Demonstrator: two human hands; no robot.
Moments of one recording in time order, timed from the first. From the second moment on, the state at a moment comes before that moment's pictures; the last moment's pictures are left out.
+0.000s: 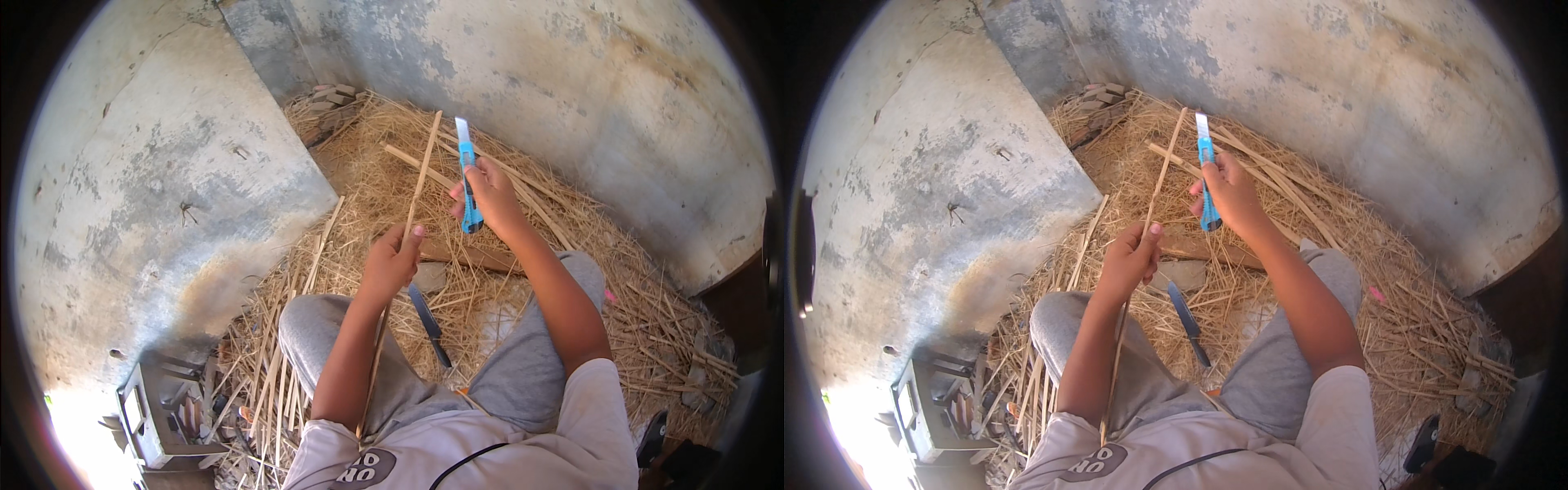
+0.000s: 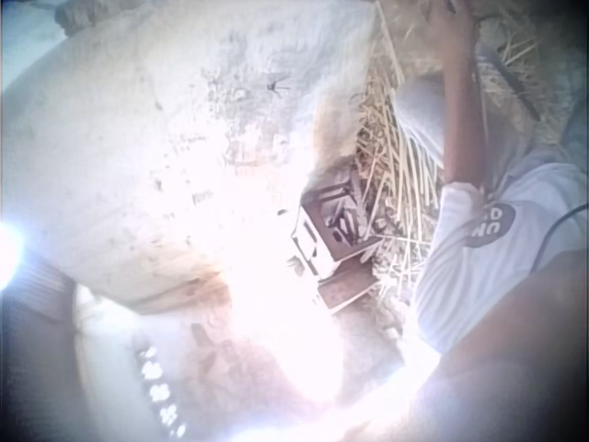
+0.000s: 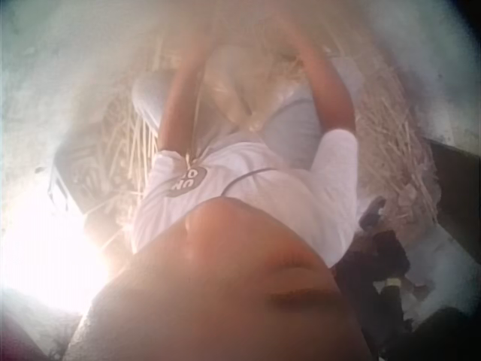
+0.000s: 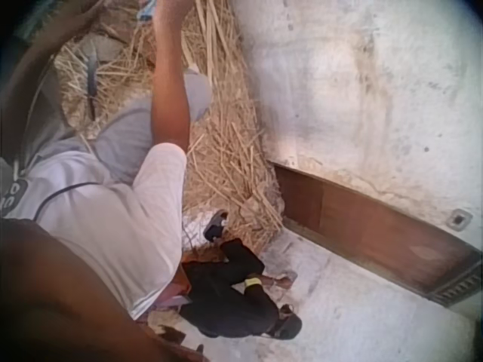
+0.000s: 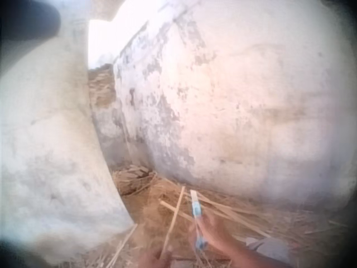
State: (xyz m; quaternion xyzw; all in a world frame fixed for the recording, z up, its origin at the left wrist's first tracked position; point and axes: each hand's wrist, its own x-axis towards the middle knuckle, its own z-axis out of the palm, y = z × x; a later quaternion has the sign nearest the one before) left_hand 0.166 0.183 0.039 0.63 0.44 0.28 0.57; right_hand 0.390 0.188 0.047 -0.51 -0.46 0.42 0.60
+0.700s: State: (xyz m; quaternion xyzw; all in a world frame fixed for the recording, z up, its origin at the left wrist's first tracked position) left_hand 0.160 0.188 0.020 0.78 0.49 0.28 0.29; right_hand 0.355 0.161 0.053 -0.65 -0.72 0.14 0.21
